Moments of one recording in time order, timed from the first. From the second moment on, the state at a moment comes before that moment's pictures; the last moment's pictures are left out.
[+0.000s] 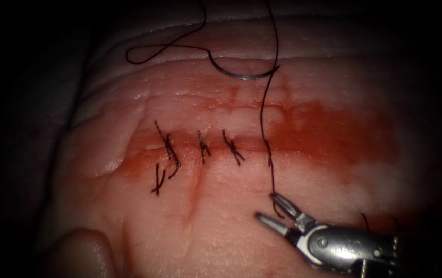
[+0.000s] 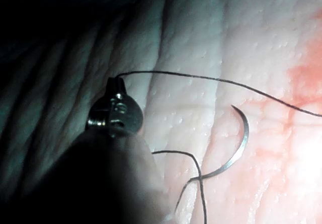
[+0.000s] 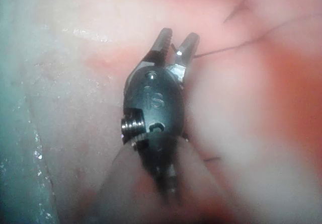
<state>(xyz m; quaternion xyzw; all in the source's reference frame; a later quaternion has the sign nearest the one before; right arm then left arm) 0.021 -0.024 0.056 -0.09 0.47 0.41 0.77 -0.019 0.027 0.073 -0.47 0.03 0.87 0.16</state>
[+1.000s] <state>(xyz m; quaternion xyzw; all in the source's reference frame) 0.019 -0.012 0.057 -0.02 0.49 0.41 0.77 -0.017 0.005 0.056 -0.47 -0.05 0.88 0.09</state>
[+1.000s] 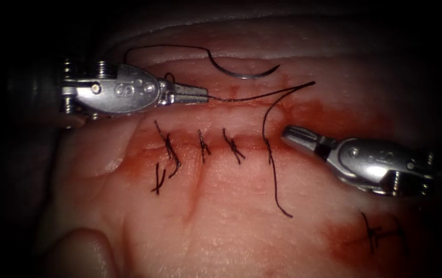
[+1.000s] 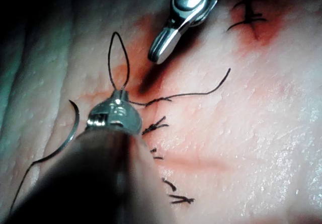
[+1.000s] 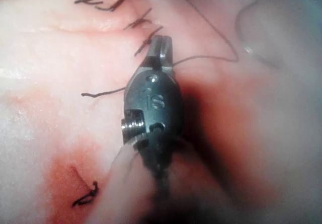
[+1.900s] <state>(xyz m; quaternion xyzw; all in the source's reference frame) 0.019 -0.007 0.061 0.27 0.69 0.37 0.56 -0.023 -0.001 0.061 -0.50 -0.10 0.86 0.06</state>
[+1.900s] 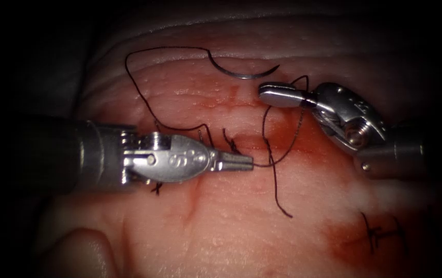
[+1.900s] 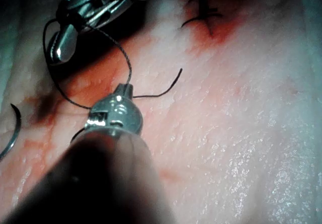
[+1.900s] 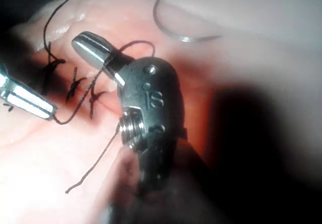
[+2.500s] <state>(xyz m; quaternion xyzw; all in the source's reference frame) 0.022 -0.010 0.058 0.39 0.64 0.15 0.65 -0.023 0.001 0.066 -0.48 -0.10 0.87 0.07</state>
